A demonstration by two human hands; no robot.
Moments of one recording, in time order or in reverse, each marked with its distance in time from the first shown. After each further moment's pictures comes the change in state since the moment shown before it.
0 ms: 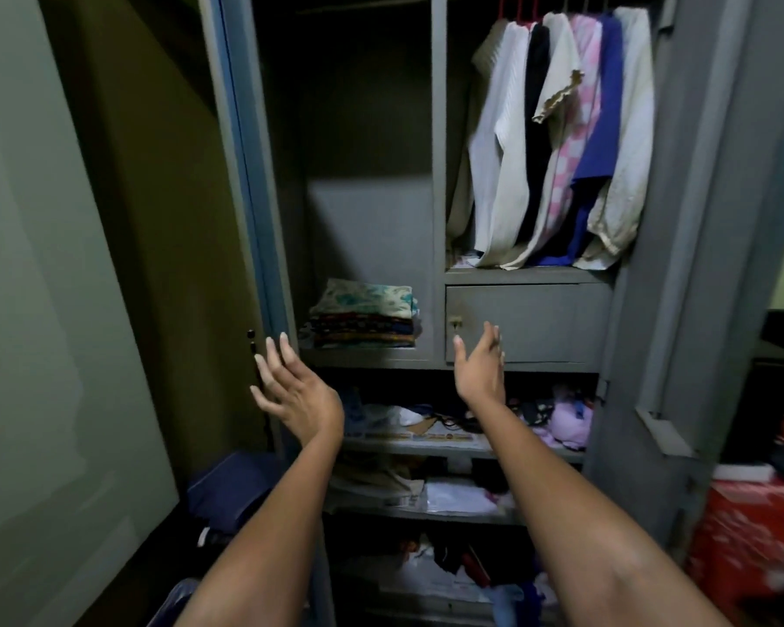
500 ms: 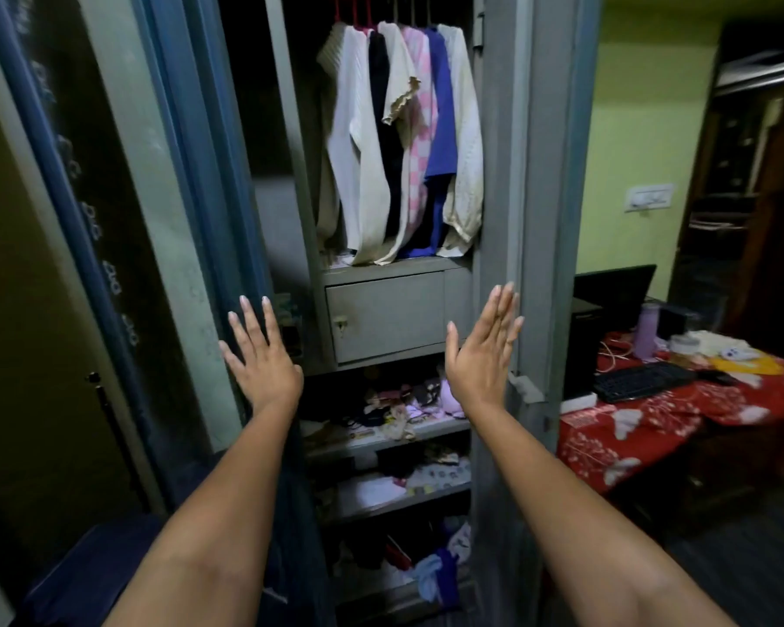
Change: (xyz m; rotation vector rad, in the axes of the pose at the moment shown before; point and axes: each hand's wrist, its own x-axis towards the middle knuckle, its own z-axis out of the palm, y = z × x) left_hand 0.000 0.092 0.035 0.046 -0.429 0.399; right_hand -0.030 0.051 -0.123 -0.463 0.658 -0.233
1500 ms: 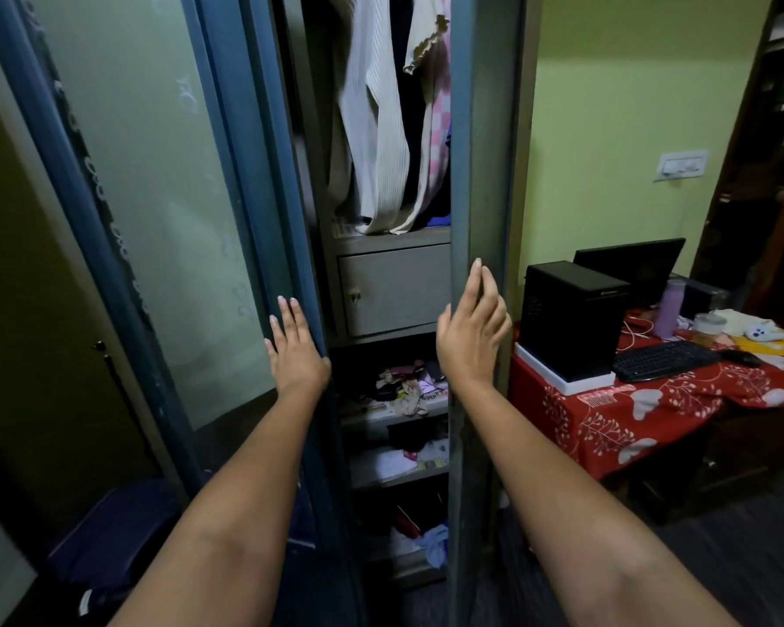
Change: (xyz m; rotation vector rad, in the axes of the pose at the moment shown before) left_hand 0.004 -0.005 0.052 -0.140 -0.291 0.087; right_hand -0.008 -0.034 0.037 -0.095 -0.032 0.032
